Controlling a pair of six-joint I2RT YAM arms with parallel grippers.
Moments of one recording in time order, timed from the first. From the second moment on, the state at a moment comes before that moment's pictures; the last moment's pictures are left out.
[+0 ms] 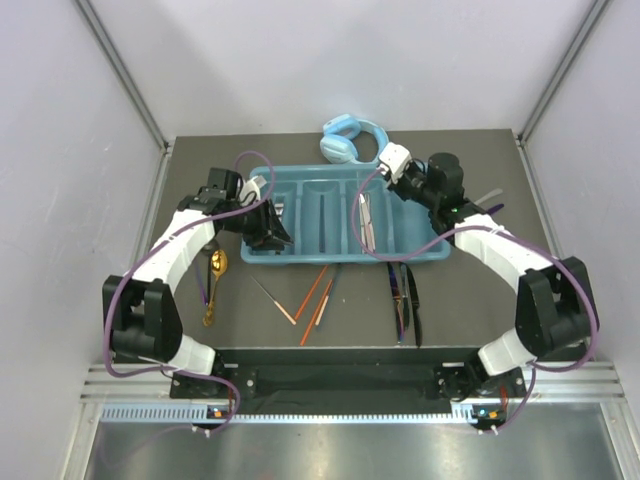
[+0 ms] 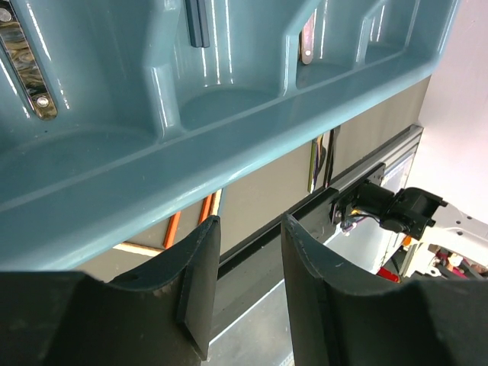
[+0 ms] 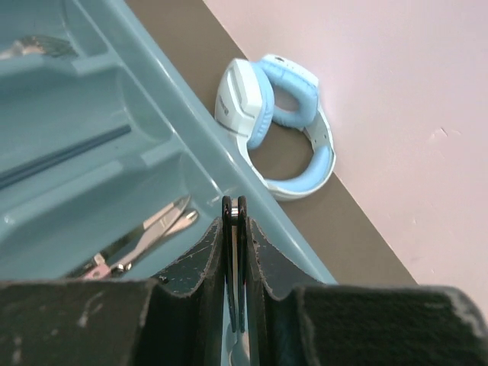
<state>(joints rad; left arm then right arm) -0.17 1.48 1.15 -0.71 0.66 -0.44 0.36 1.50 1.03 0.23 -0.32 -0.60</state>
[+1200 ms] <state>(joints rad) -0.17 1.55 1.15 -0.71 0.66 -0.43 0.35 1.45 0.68 0.62 -0.29 -0.37</state>
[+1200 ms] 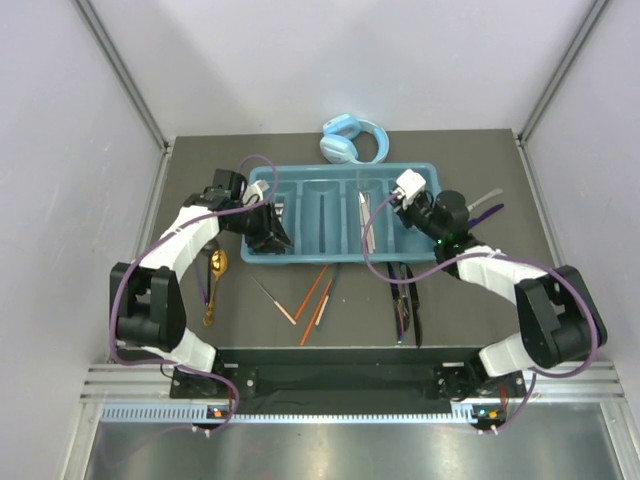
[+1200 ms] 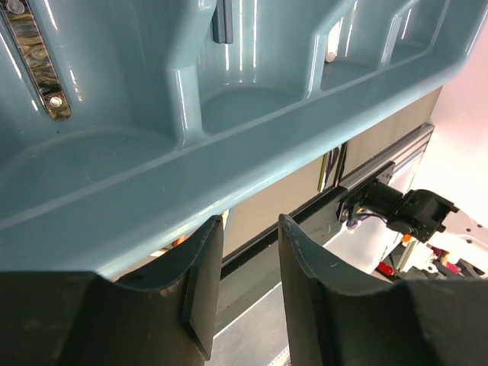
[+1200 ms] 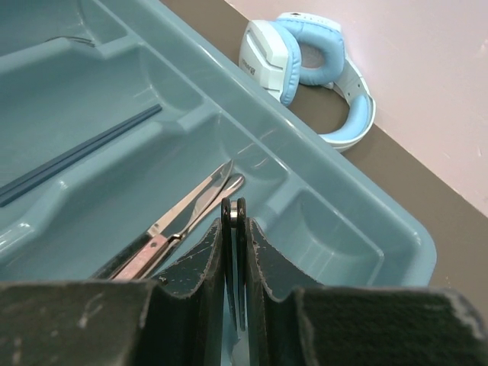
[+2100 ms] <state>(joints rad) -0.17 1.55 1.18 -0.73 0.63 -0.42 0.39 1.44 0.80 0.35 -0.26 -0.26</state>
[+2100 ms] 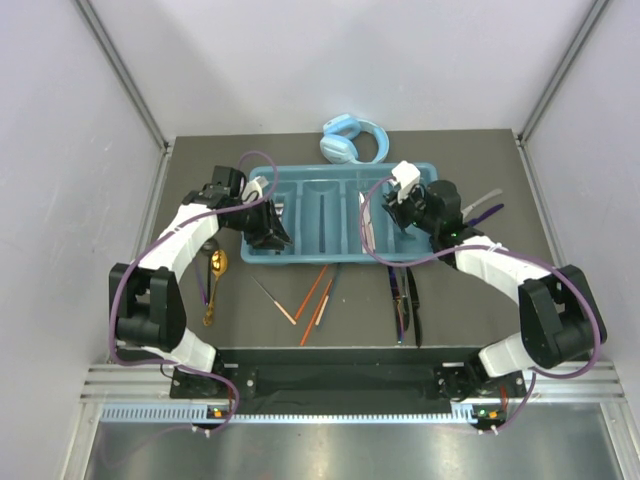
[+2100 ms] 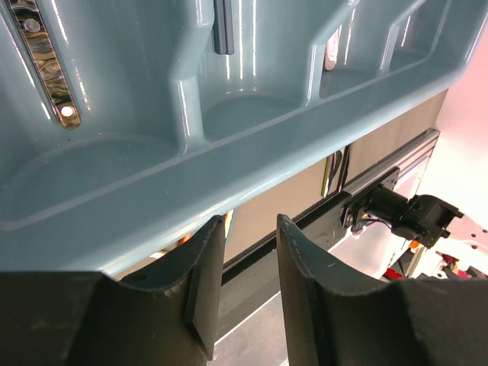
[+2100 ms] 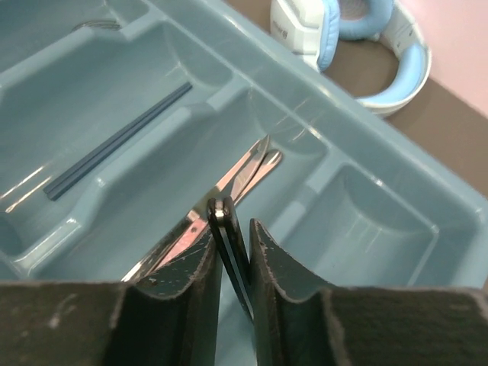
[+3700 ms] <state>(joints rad) -0.17 1.55 1.18 -0.73 0.60 -0.42 0.38 1.75 1.33 -0.01 -0.10 -0.44</state>
